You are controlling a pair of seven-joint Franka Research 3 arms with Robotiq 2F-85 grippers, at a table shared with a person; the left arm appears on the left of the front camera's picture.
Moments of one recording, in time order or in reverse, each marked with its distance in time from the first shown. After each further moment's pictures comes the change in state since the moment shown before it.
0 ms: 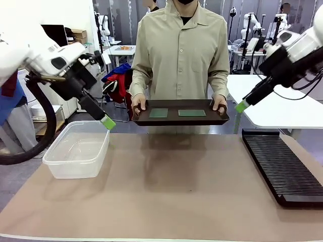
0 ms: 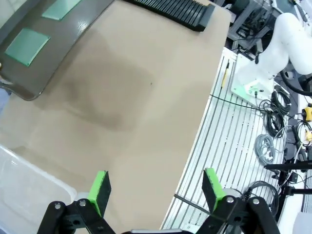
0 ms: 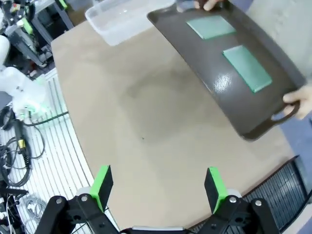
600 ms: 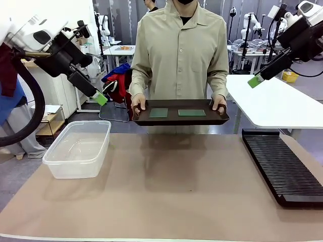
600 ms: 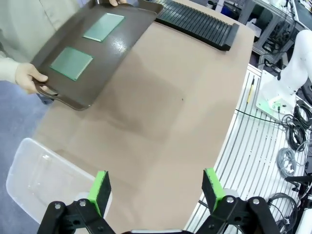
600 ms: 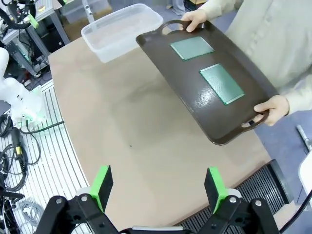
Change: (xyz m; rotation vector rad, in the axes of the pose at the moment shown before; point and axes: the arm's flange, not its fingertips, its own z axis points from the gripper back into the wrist) left arm 0.016 -0.001 0.052 0.183 -0.070 -0.021; right arm 0.017 -0.014 0.054 -0.069 -0.051 0.003
